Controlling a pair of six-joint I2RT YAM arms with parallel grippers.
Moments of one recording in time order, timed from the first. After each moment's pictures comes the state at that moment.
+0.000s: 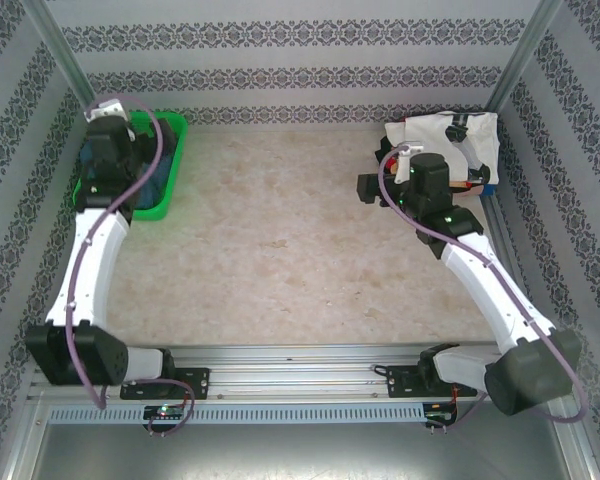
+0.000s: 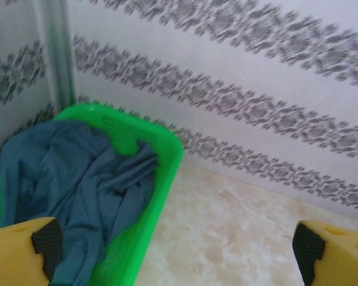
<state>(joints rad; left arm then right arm) 0.08 1.37 1.44 -0.43 -0.14 -0.30 0.28 1.24 1.13 -0.41 -0.02 0.20</state>
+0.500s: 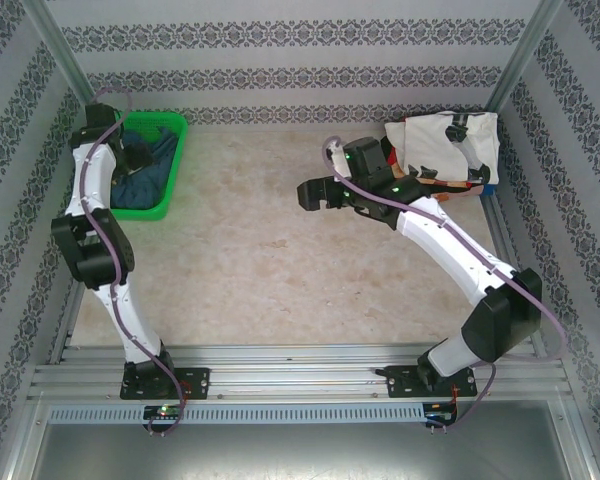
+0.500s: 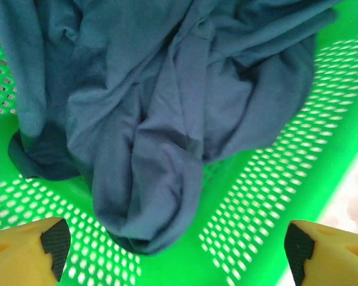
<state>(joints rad) 0.32 2.11 2.03 -1.00 -0.01 -0.33 0.53 1.53 1.43 -0.61 -0.18 0.29</state>
